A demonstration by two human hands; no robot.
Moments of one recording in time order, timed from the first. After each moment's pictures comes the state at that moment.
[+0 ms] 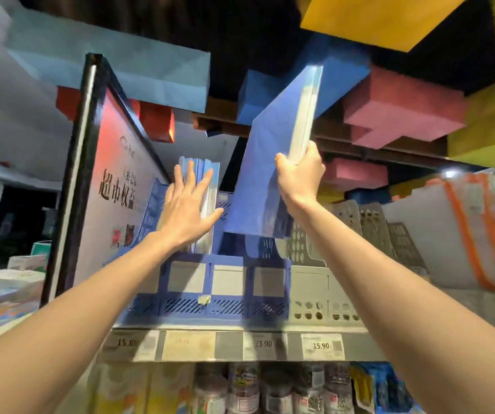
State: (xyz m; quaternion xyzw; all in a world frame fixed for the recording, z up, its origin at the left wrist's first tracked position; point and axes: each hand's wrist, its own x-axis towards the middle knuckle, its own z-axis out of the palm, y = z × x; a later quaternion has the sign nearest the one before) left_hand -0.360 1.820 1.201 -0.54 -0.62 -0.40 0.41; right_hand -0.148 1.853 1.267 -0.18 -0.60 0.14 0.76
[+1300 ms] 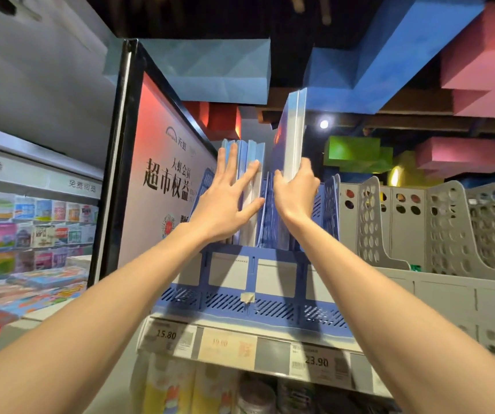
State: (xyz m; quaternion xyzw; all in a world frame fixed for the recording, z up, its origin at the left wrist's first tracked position) left_hand -0.361 1.811 1.196 -0.55 -0.64 -0.35 0.41; right_hand -0.257 1.914 1.225 -0.16 -0.66 0.22 0.70
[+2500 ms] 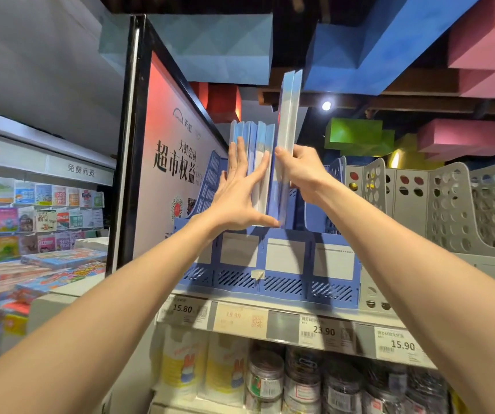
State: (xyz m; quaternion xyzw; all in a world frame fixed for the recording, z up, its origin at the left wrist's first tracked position) left_hand -0.359 1.811 1.182 -0.60 -0.66 -0.35 0.29; right_hand -0.249 1.922 1.243 -0.08 -0.78 0.34 0.52
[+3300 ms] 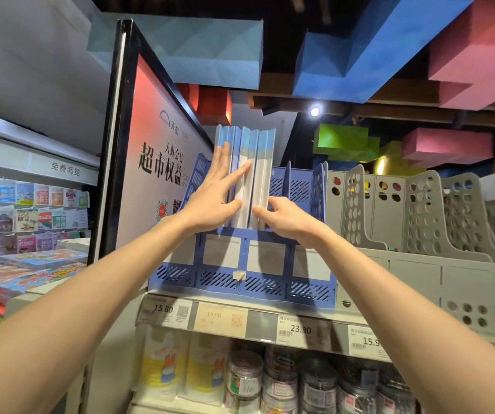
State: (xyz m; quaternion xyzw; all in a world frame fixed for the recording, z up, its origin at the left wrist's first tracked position) left_hand -0.370 1.800 1.181 -0.61 -0.62 -0.37 0.32; right_hand -0.218 1.915 1.180 -0.14 -0.91 0.18 0.34
